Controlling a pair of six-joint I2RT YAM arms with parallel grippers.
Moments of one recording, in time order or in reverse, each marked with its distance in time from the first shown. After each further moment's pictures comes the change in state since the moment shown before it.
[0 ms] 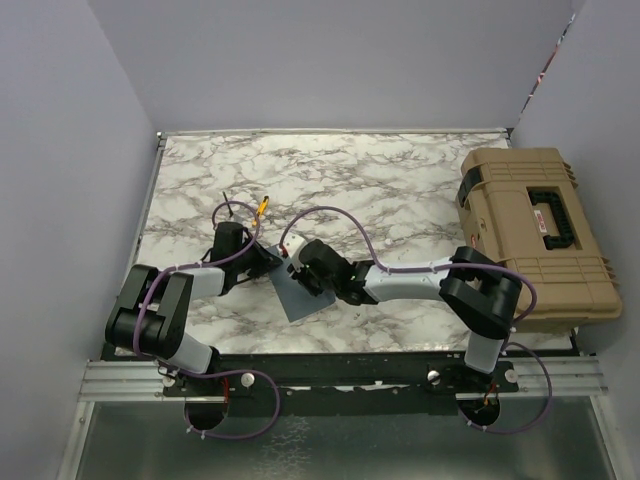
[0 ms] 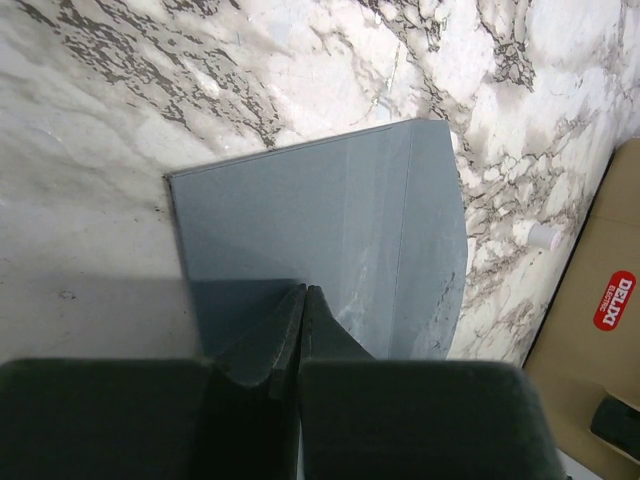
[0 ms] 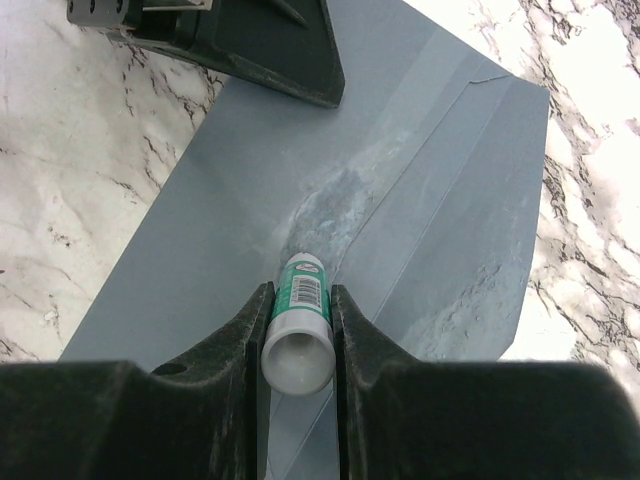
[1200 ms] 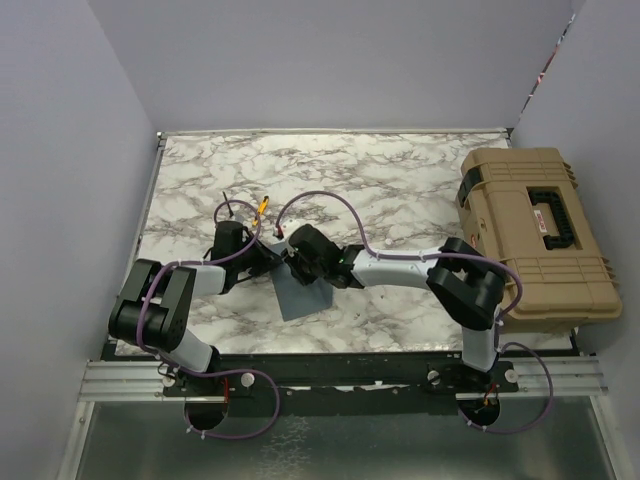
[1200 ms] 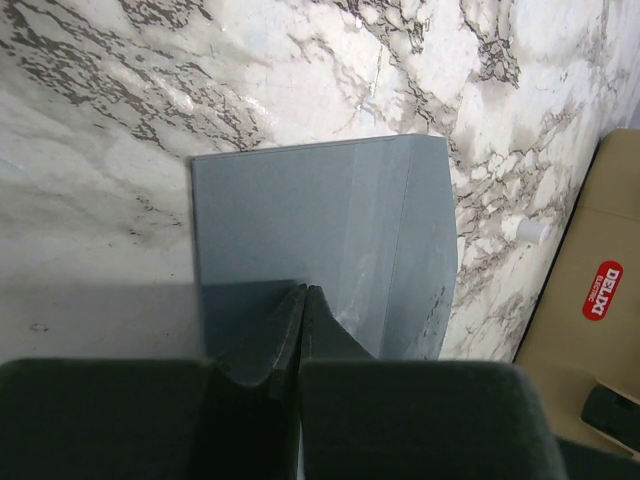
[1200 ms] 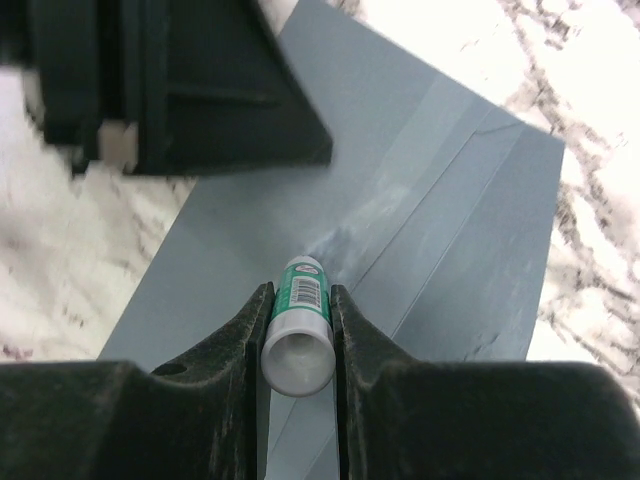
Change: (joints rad) left arm 0.007 0.043 0.002 0.062 0.039 -0.002; right arm -0.049 0.082 0.155 -0.139 -0.041 0.137
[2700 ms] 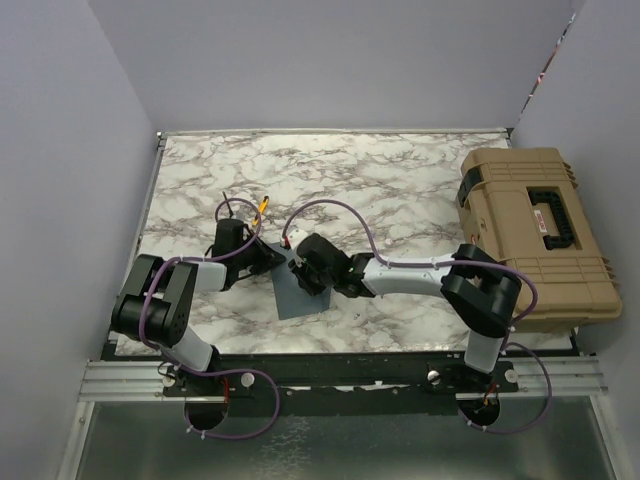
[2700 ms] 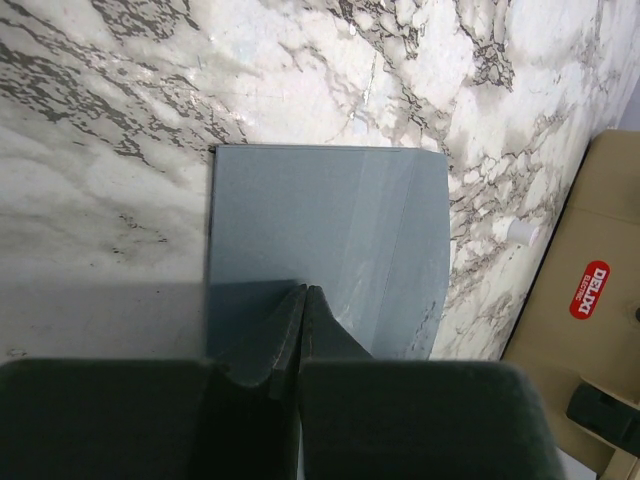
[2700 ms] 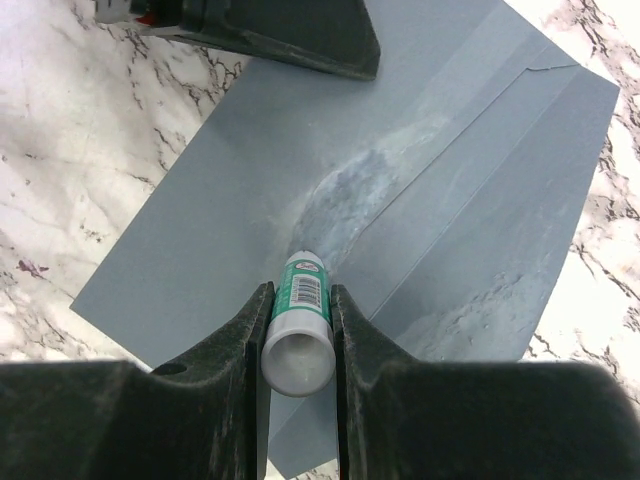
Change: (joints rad) left arm 0.004 0.032 0.026 0.002 0.025 -0.018; right arm 0.021 -0.071 -0.084 -0.008 -0.029 0.020
